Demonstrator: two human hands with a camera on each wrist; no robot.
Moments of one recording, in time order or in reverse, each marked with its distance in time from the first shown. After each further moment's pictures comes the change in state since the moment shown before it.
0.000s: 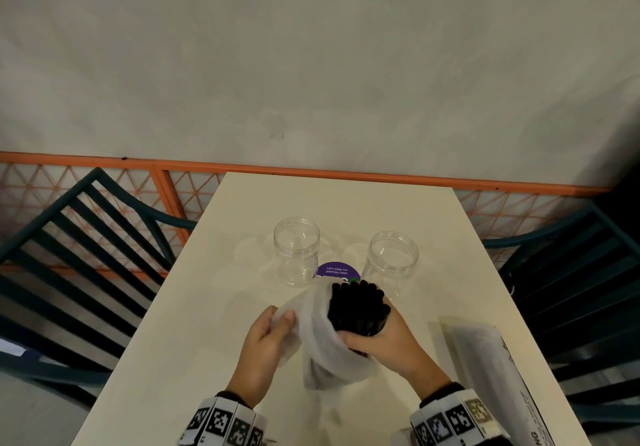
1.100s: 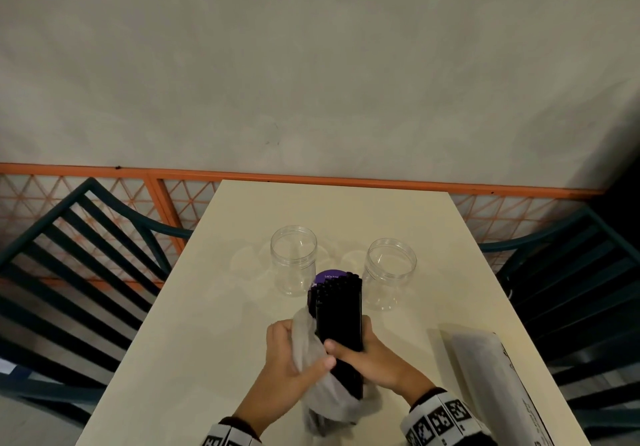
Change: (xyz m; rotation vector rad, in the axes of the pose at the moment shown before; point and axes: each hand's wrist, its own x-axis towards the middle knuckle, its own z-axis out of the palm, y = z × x) left_hand -0.011 0.001 0.012 0.400 -0.226 -0.003; right_hand 0.013 0.031 0.010 -0.112 -0.215 0.357
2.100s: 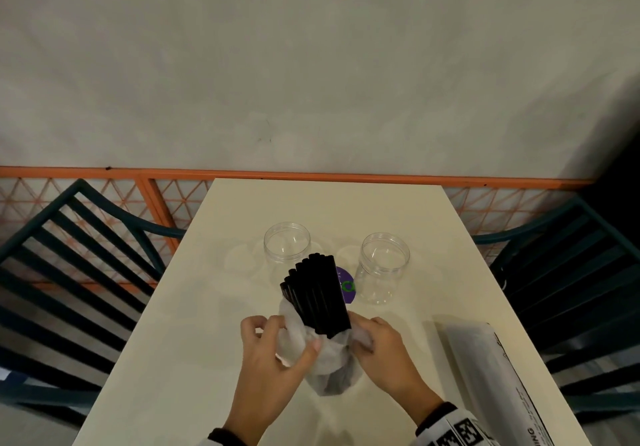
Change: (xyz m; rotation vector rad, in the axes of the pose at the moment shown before) left_hand -0.011 0.011 0.002 0.276 0.336 0.134; right_hand -0.018 0.007 -0.004 -0.331 0.338 -0.229
